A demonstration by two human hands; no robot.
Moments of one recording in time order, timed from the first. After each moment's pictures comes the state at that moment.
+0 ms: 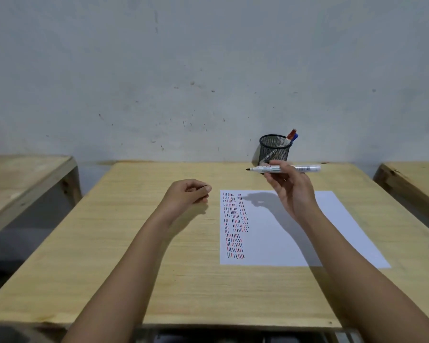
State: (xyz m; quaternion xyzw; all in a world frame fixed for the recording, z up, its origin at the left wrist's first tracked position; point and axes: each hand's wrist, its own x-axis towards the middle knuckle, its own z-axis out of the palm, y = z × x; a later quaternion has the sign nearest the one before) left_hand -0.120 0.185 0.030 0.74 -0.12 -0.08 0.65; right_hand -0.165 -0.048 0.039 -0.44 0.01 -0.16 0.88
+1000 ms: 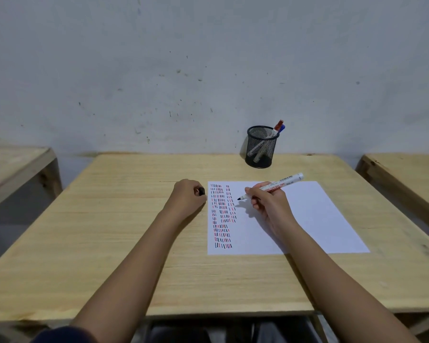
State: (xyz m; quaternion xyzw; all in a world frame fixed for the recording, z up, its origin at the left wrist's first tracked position) left_hand -0.110 0.152 -0.002 0.91 -0.14 0.00 0.39; right_hand -0.188 -0.031 -0.001 -0.60 0.12 -0.13 0.78
